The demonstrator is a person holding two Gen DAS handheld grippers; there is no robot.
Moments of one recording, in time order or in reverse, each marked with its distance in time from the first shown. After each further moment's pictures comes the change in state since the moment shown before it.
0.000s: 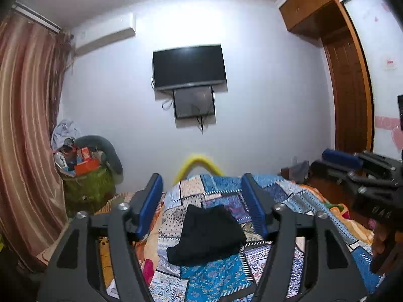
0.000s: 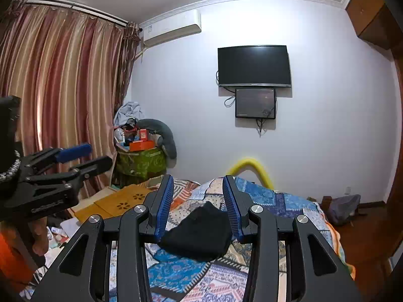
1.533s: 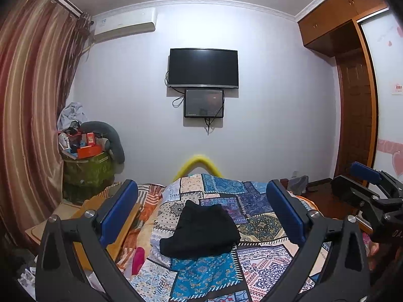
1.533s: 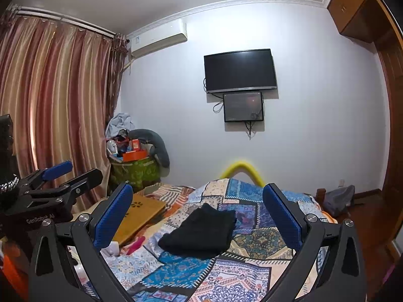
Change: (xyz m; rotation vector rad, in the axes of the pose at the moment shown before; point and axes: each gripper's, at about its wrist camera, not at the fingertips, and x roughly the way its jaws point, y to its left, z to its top) left arm -0.013 0.021 -0.026 -0.129 -0.006 0.031; right arm -0.027 0.002 -0.010 0.070 -0.050 -0.054
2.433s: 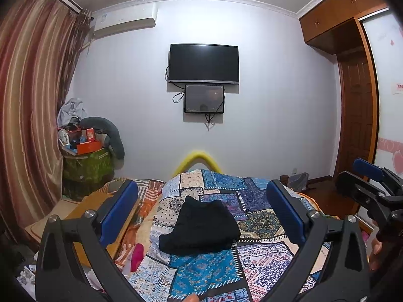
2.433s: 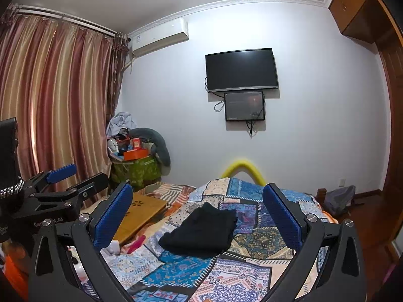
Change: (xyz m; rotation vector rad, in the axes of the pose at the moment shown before) left arm 0.009 0.003 -0.006 -0.005 0.026 -0.004; right arm -0.001 0.001 0.002 -0.001 0.009 0.005
